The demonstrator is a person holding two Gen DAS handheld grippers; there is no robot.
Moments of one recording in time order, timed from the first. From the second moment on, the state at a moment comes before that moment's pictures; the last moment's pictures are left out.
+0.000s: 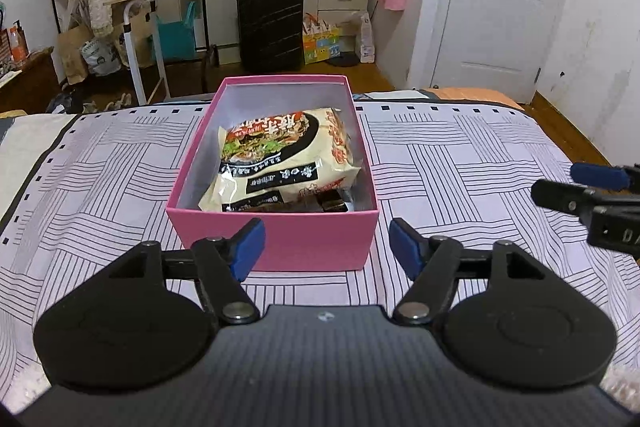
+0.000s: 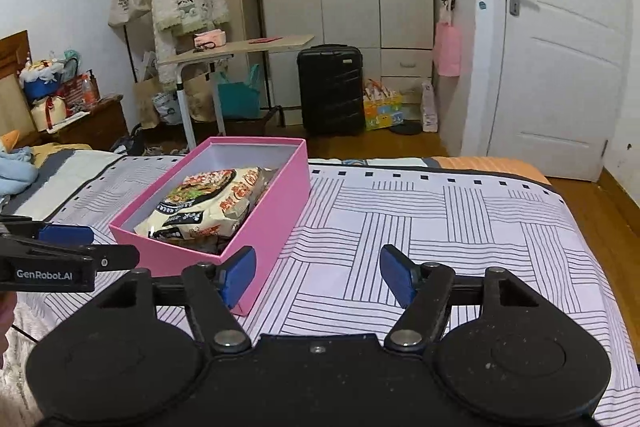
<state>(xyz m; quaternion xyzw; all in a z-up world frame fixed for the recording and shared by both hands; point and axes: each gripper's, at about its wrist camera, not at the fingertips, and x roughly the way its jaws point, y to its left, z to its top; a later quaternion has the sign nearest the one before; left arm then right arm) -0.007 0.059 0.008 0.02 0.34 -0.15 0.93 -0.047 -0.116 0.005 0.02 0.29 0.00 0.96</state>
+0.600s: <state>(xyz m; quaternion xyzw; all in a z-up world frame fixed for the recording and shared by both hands) -0.010 0.058 0.002 0.03 0.33 -0.13 0.93 -0.061 -0.119 0.002 0.01 0.30 -0.08 0.95</state>
